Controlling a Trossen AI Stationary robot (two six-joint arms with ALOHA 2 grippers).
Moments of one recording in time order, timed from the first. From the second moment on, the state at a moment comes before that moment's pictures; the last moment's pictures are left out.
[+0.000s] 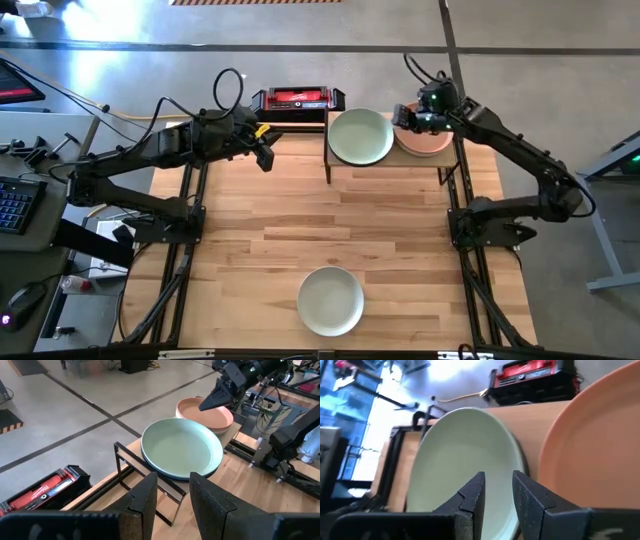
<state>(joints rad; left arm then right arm) 0.21 1.11 1.27 -0.56 -0.38 -0.29 -0.81 1.20 1.13 -0.63 -0.14 0.78</state>
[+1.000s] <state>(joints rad) -0.11 1.42 1.27 -0.75 -0.16 -0.52 -0.14 1.13 1.13 -0.84 -0.26 0.95</state>
